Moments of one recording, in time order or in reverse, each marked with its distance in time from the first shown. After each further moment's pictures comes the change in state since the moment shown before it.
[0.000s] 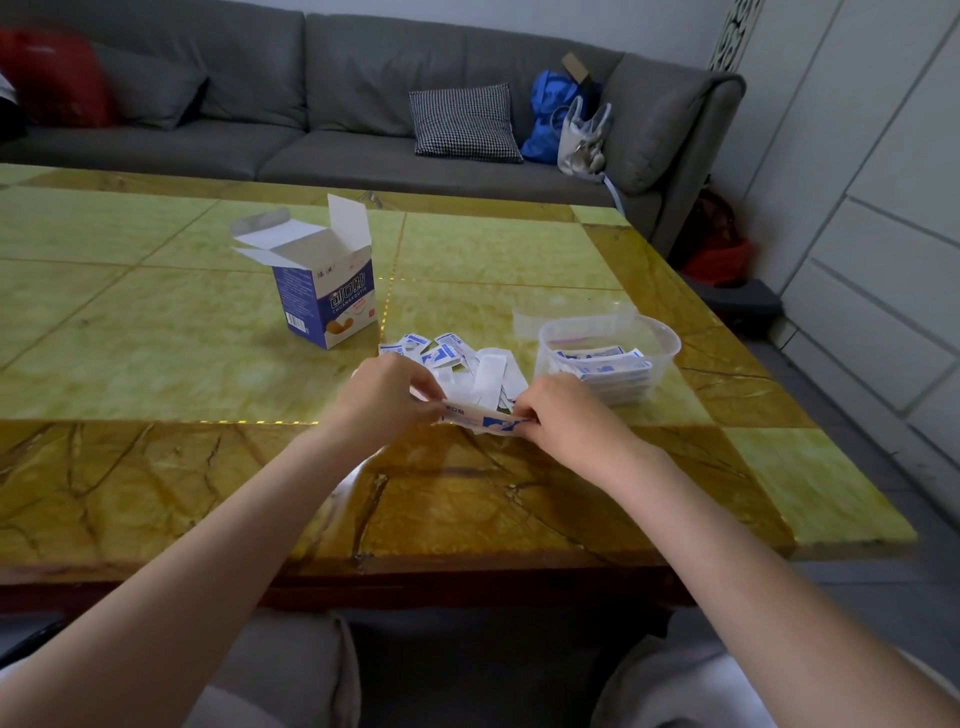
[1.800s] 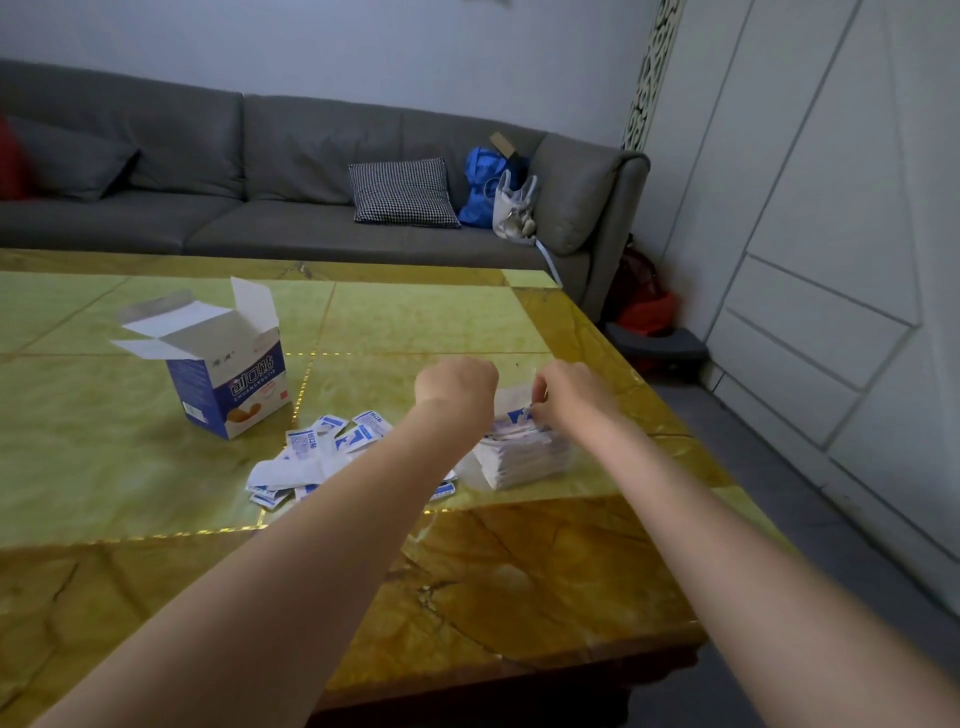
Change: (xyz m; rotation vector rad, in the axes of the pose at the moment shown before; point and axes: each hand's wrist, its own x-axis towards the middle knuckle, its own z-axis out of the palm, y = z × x) left_hand 0.091 0.128 0.043 0.581 -0.035 0.130; right_hand 0.051 0.088 -0.054 -0.044 0.185 0.399
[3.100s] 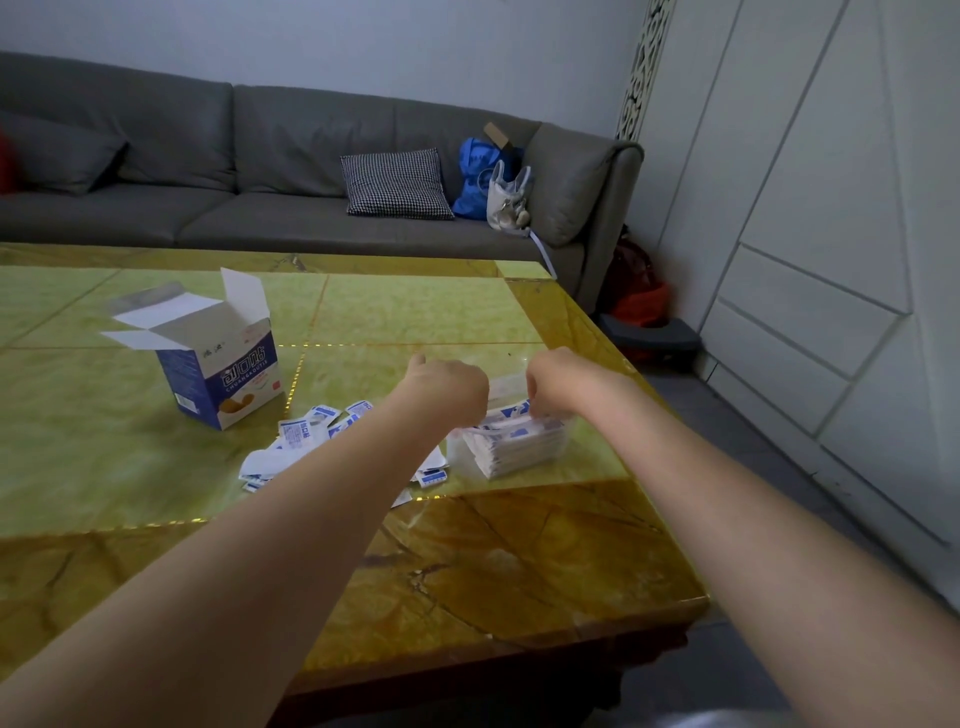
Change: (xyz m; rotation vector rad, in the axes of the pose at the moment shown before) left_hand -0.001 0.001 -0.003 0.097 -0.208 0.052; right_hand 0.000 -0.011 -0.024 -0.234 -0.327 -0.043
